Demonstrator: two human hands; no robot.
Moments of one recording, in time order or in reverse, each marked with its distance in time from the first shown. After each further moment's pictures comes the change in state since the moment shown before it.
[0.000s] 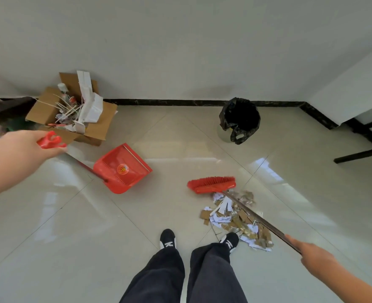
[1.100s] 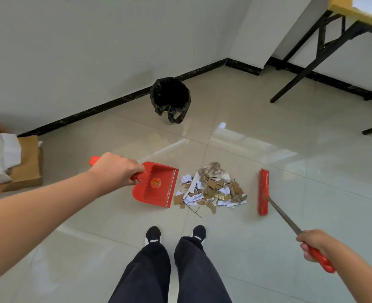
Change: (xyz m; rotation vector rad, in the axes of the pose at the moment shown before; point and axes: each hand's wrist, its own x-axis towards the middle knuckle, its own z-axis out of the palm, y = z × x) left_hand -0.106 0.377 0.077 0.722 -0.193 1.269; right_hand -0.068 0.116 0.117 1.511 -0.212 0.745
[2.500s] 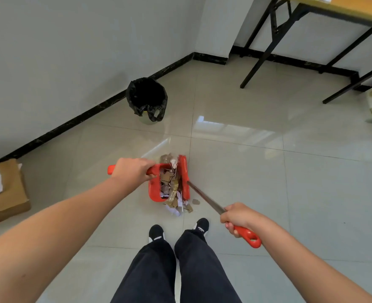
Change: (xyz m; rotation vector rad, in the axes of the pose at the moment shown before) left_hand 0.013 0.041 0.016 -0.237 0.111 -0.035; right_hand -0.140 -0.021 0.150 -0.030 -0.395 -0.190
